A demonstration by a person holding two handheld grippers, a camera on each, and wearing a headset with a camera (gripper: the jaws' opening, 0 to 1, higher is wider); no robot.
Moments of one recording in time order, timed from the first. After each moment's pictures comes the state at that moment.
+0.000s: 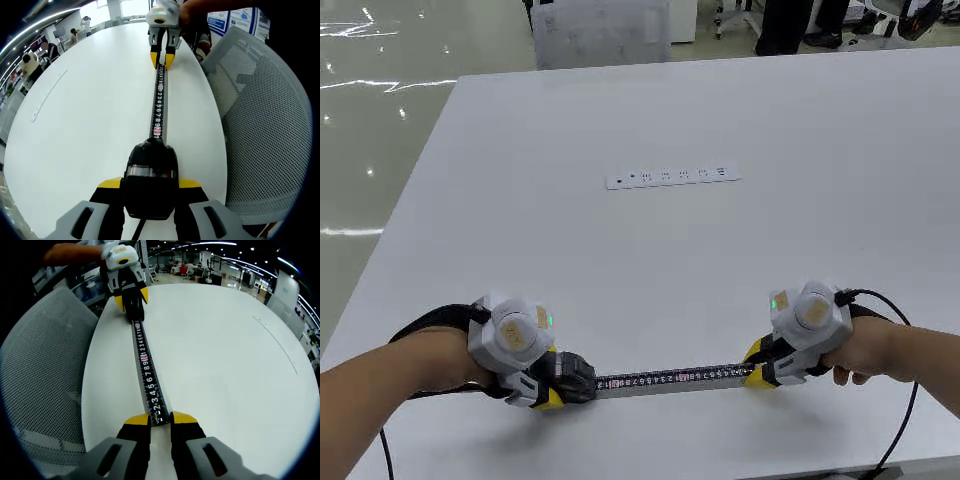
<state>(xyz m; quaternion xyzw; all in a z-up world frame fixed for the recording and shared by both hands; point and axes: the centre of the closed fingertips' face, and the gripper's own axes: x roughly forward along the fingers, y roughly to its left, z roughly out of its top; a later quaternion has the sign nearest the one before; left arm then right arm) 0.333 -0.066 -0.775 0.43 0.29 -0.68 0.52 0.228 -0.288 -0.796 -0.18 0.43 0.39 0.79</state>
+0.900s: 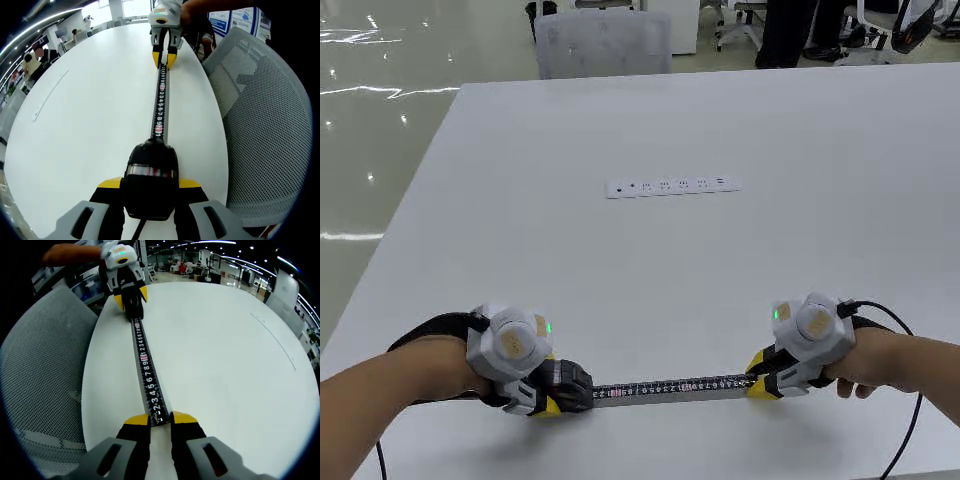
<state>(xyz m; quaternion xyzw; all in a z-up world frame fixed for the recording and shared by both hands) 0.334 -0.067 -0.775 0.43 0.29 -0.67 0.53 0.226 -0.293 -0.796 -0.18 0.44 0.39 0.79</state>
